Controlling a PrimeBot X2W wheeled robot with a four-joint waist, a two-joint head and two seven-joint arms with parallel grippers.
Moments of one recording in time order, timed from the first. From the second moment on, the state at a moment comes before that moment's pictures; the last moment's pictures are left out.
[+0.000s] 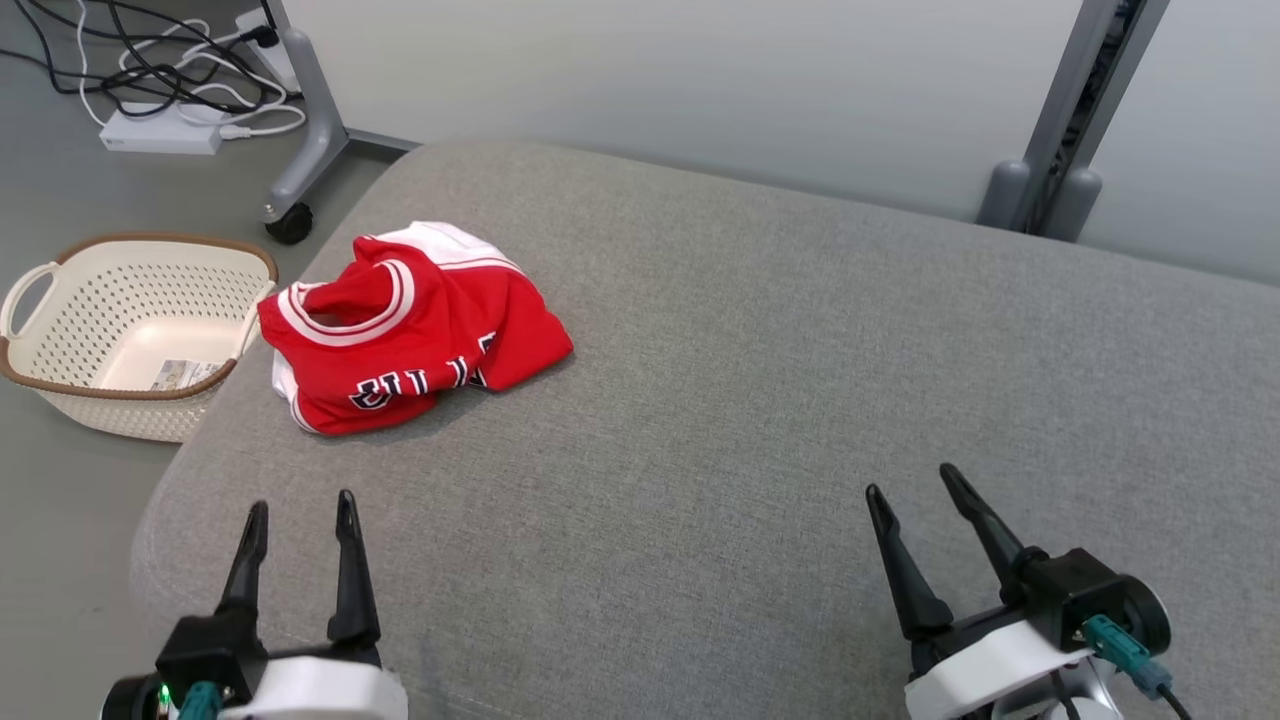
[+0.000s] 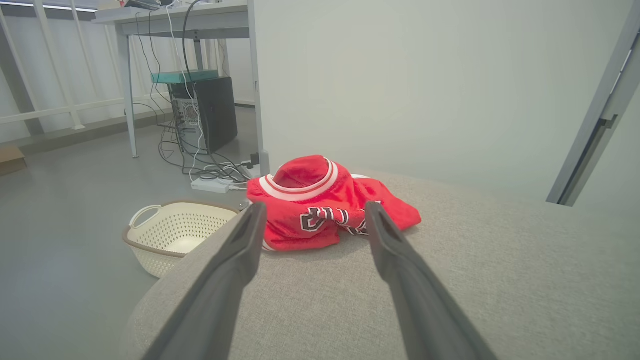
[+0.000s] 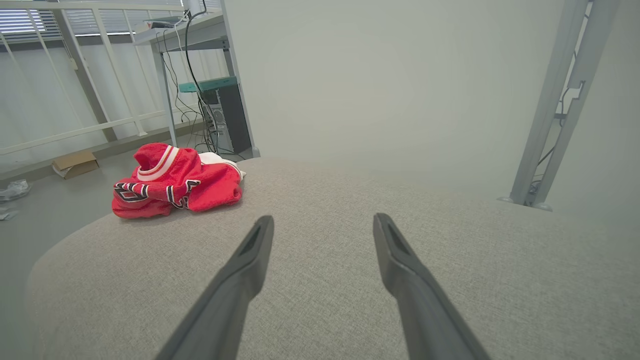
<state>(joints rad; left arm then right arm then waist) 0.05 0.05 -0.04 0.11 -0.20 0.11 -0.26 -0.09 -0.07 0.26 0.25 0.17 0.13 -0.26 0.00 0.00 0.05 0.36</state>
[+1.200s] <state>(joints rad) -0.83 0.15 0.11 0.89 -0.25 0.11 -0.18 -0.28 -0.22 0.27 0.21 0.17 0.13 -0.26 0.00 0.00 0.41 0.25</state>
